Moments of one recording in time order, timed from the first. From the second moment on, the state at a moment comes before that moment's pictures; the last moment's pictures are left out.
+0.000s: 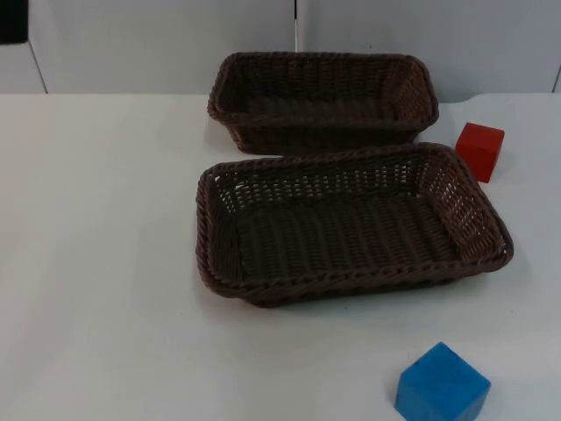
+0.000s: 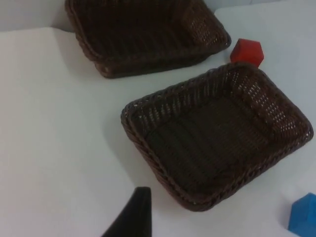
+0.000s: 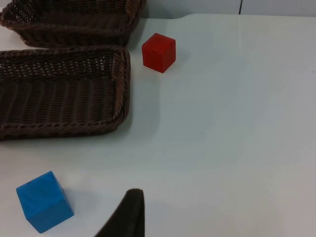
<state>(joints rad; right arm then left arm) 0.13 0.00 -0.52 -0.01 1.08 0.01 0.03 0.82 -0.71 -0.81 0.81 0.72</state>
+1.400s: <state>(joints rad) 0.13 0.00 -0.52 -0.01 1.08 0.01 -0.81 1.29 -0.71 -0.43 0.39 0.34</state>
